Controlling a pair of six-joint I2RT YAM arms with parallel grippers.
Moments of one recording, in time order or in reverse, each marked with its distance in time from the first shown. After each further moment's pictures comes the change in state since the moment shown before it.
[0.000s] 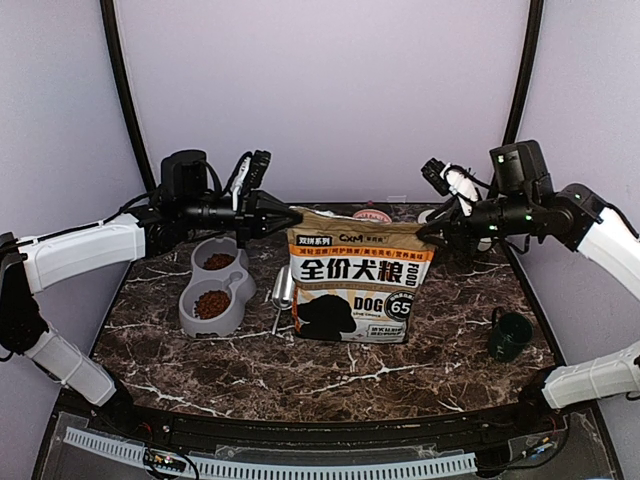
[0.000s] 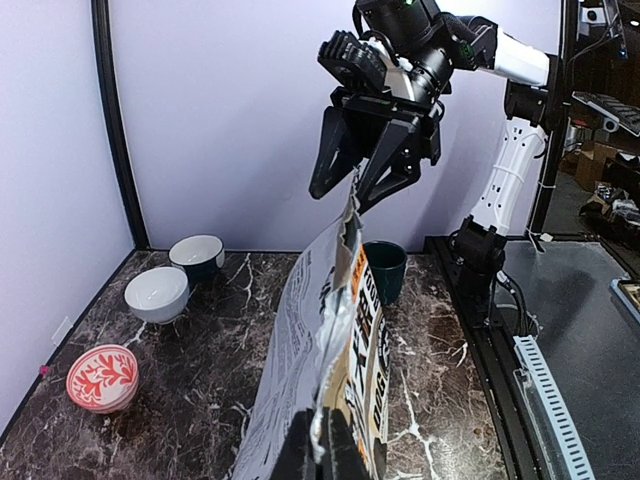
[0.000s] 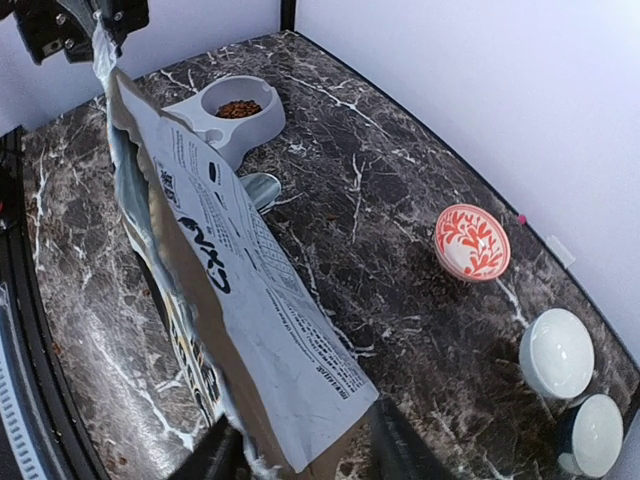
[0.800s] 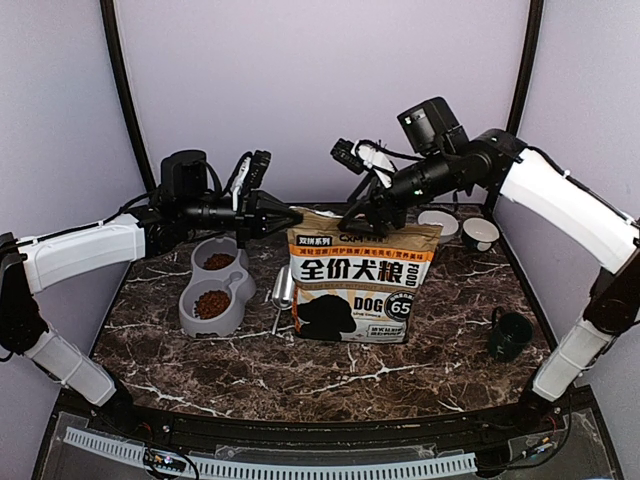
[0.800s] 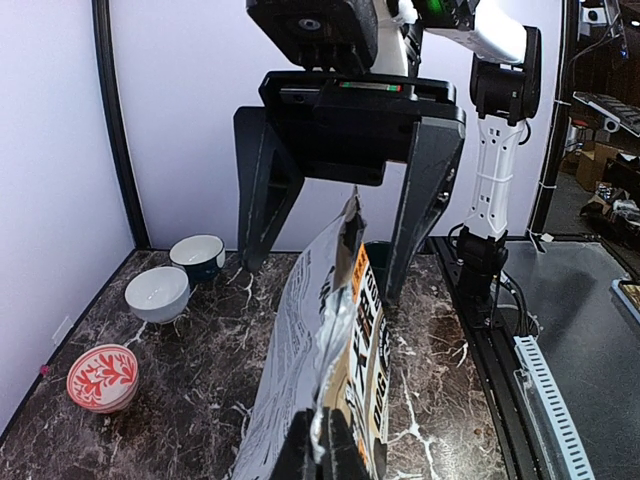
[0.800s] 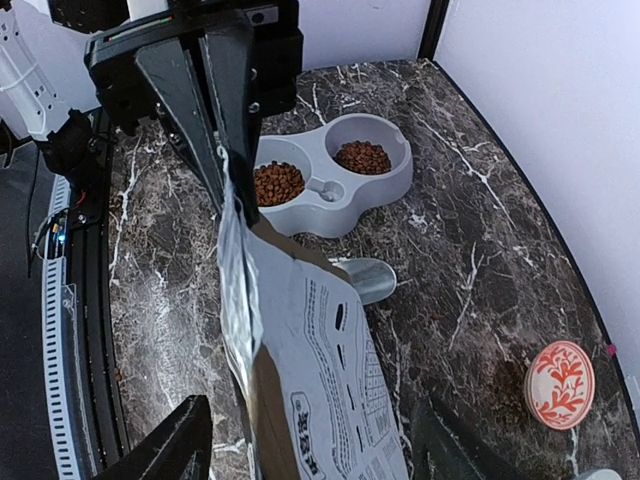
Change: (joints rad) left arm 0.000 -0.001 -0.002 0.000 -0.003 -0.001; right arm 0.191 0.480 0.529 -0.140 -0.132 -0.053
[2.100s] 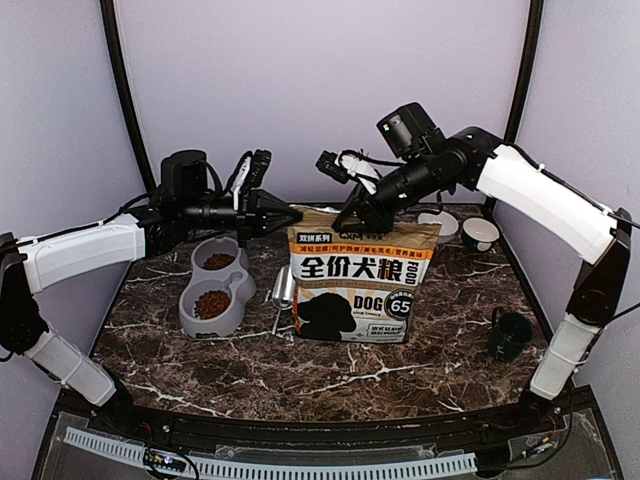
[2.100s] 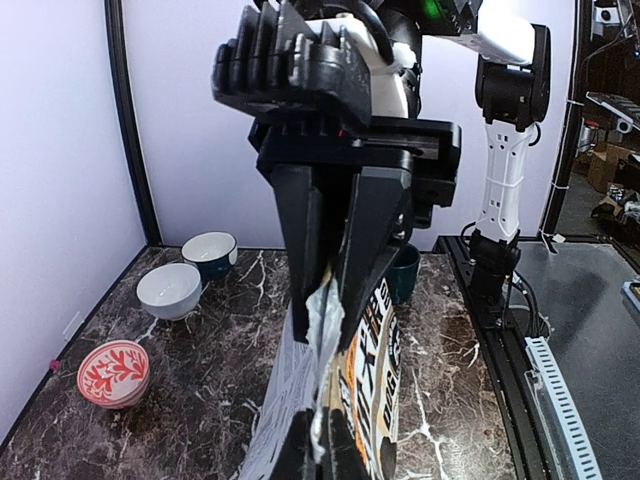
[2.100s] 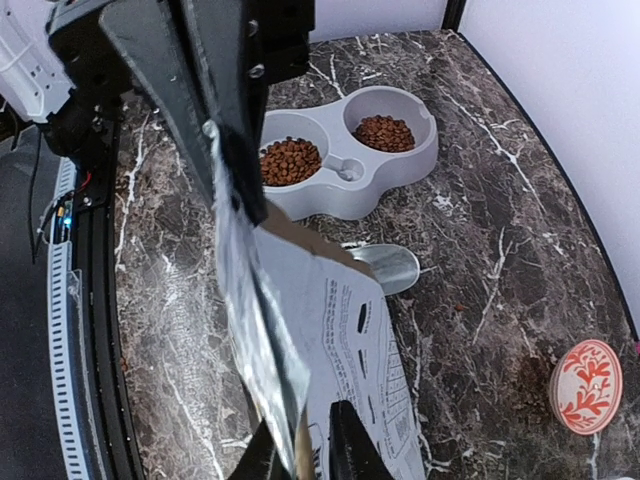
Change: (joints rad) left arm 0.000 0.000 0.000 0.000 -0.029 0.002; right arm 0.011 0.138 0.120 -0.082 -0.002 -0.023
